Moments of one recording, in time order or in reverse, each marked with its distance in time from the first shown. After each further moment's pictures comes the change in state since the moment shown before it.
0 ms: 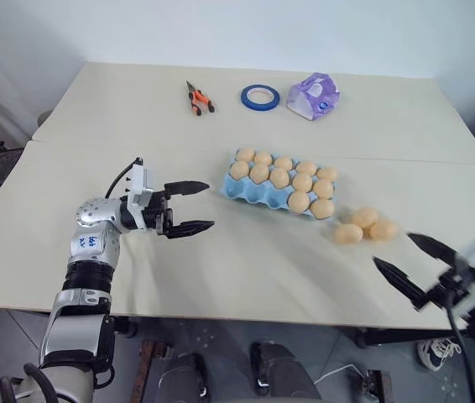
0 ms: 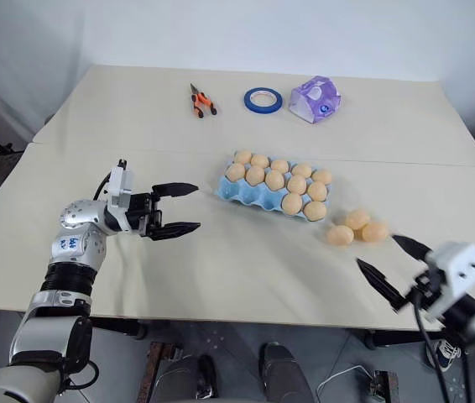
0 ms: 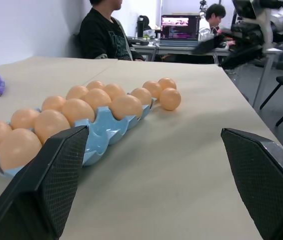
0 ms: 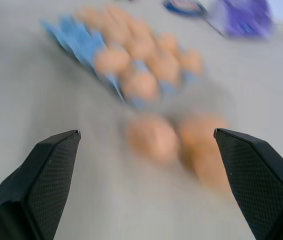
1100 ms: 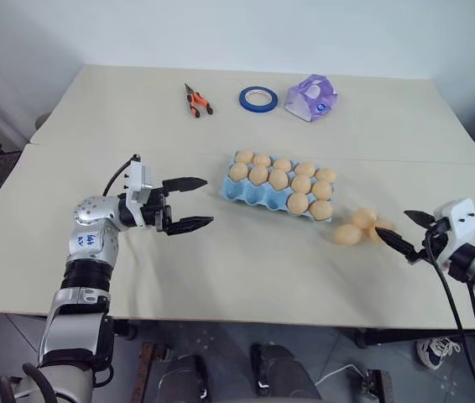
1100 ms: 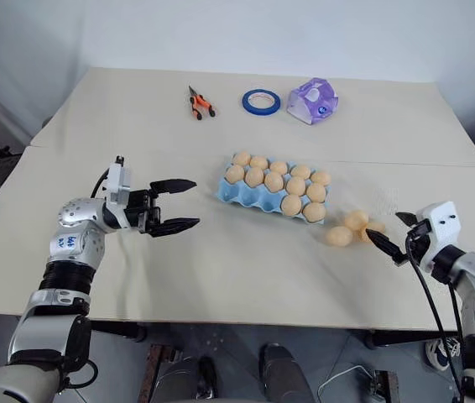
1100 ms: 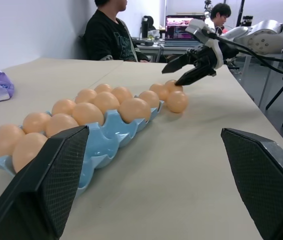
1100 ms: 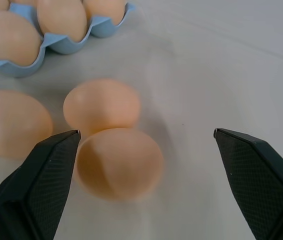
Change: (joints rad) left arm -0.008 0.007 0.003 -0.009 0.000 0.001 0.031; right arm -0.582 -0.185 0.308 0.742 -0.182 -0.097 0.035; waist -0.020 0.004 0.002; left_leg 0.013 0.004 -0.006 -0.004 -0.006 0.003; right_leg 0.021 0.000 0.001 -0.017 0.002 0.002
